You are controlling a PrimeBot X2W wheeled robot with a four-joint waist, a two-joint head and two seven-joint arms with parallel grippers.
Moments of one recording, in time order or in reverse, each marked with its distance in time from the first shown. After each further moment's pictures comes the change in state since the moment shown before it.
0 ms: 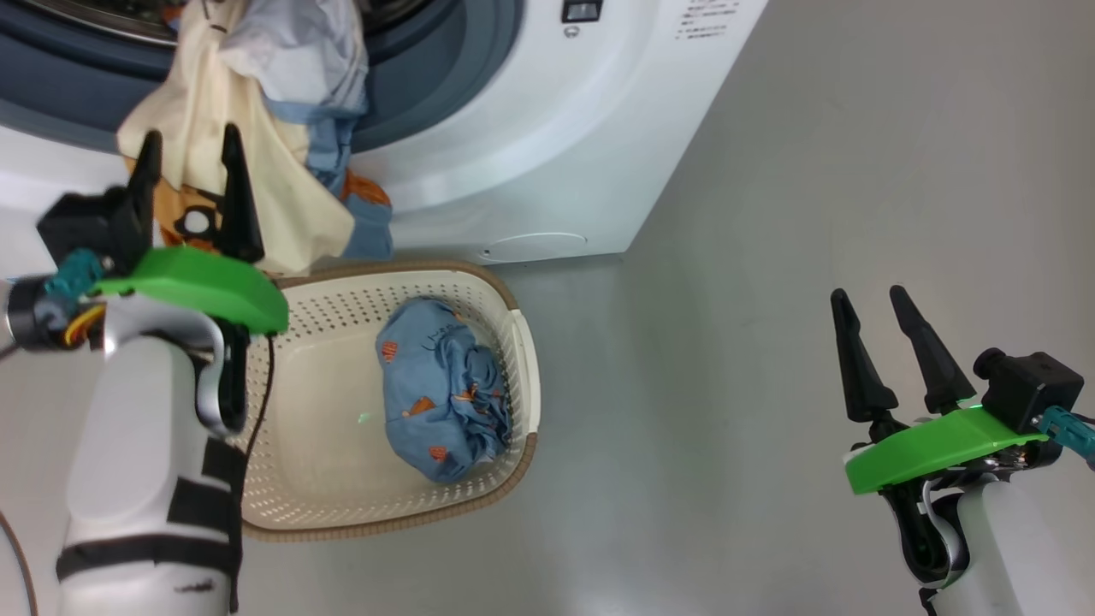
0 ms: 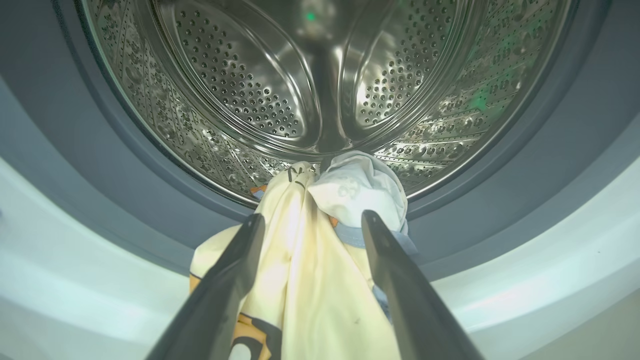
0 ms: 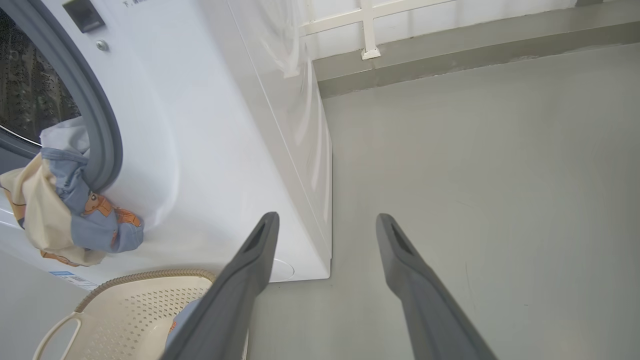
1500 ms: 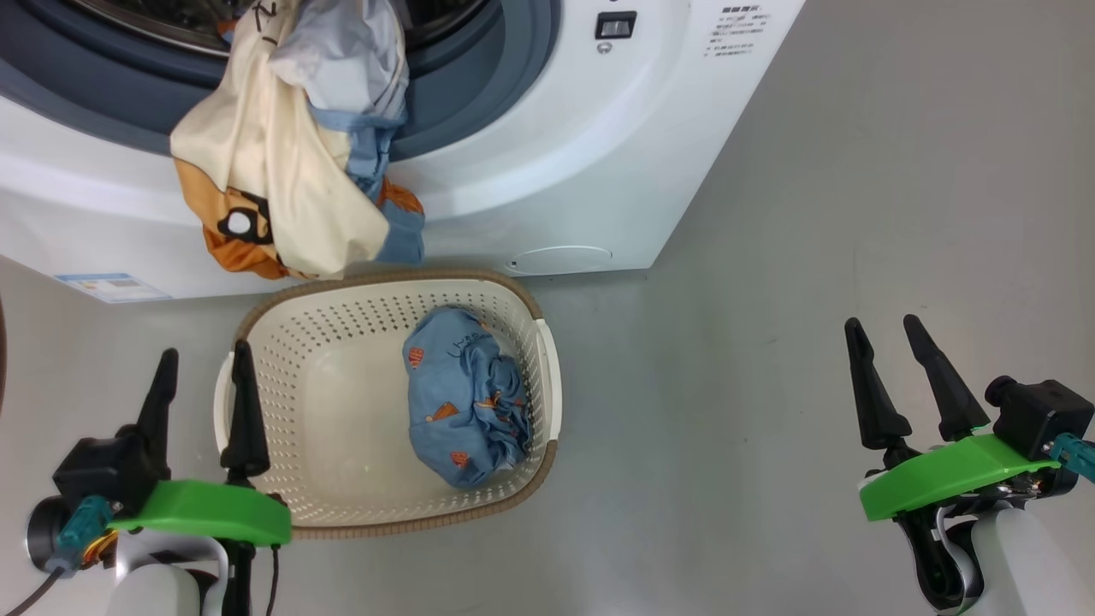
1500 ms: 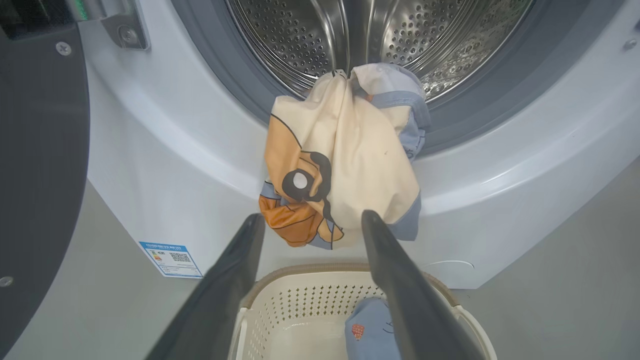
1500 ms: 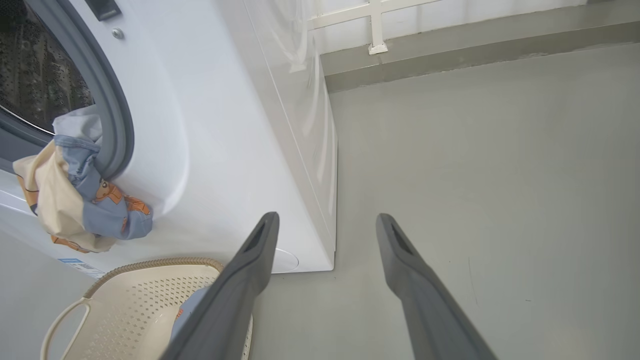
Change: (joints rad) left arm 0.508 -0.004 0.040 -0.370 -0.051 0.000 0.000; right arm 0.058 -0.022 -0.011 -0.012 0.000 0.000 0.000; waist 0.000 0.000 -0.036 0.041
